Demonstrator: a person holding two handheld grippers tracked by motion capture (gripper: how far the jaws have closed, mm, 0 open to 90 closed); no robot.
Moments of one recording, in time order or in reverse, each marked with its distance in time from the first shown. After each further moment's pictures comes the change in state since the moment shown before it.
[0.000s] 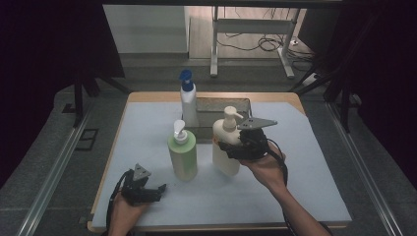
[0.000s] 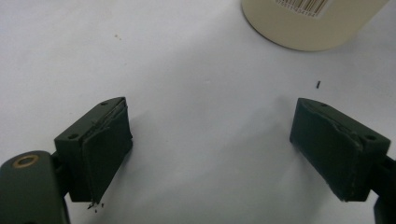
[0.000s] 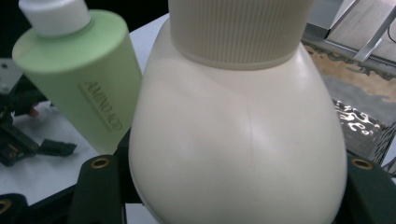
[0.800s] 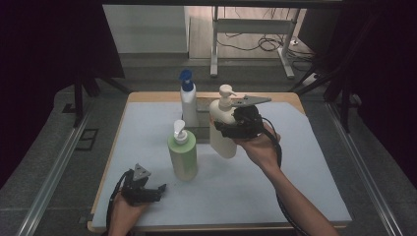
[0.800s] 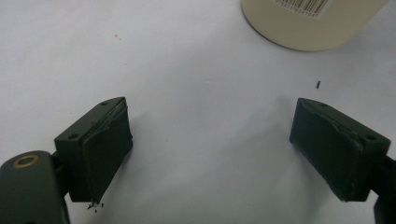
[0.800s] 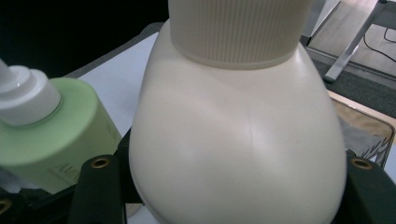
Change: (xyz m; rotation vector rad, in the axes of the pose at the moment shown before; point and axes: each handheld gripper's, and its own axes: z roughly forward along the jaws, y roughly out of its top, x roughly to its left) left arm 0.000 0.000 0.000 0.000 0.000 0.000; right arm -0.011 0.051 0.011 -0.010 -0.058 0.018
